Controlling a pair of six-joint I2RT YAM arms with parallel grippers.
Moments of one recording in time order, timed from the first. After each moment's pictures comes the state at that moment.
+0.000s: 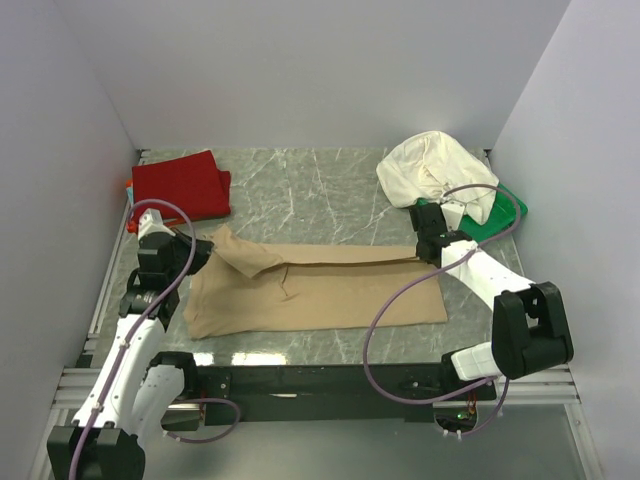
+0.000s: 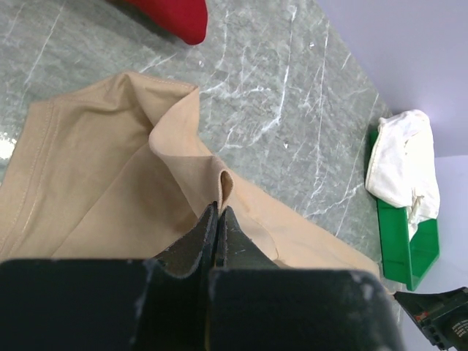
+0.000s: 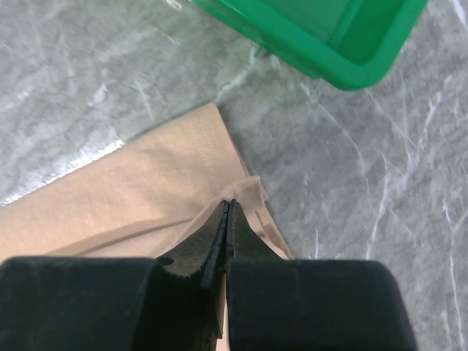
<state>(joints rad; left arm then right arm) -0.04 0.77 0.55 -0.22 0.03 -0.83 0.25 1.39 0.82 -0.44 0.56 0.54</state>
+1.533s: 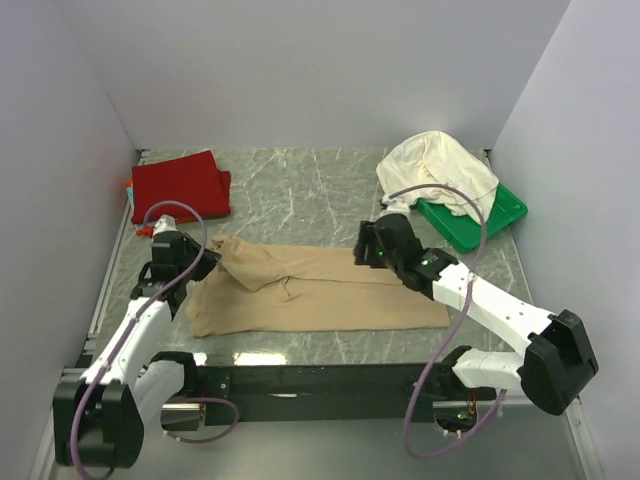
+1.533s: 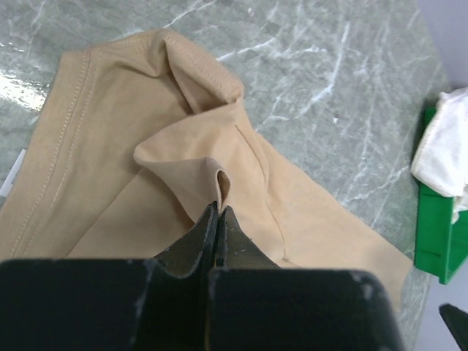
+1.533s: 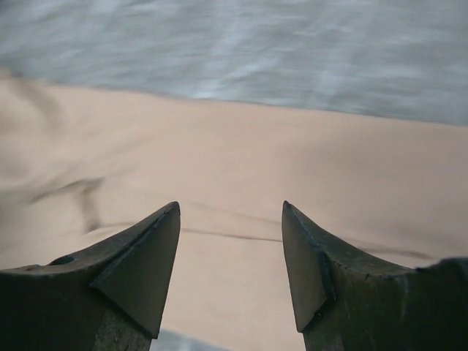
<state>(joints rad) -0.04 0.89 0.48 -0.18 0.06 -0.83 0.61 1.20 0.81 -0.34 0.30 0.54</state>
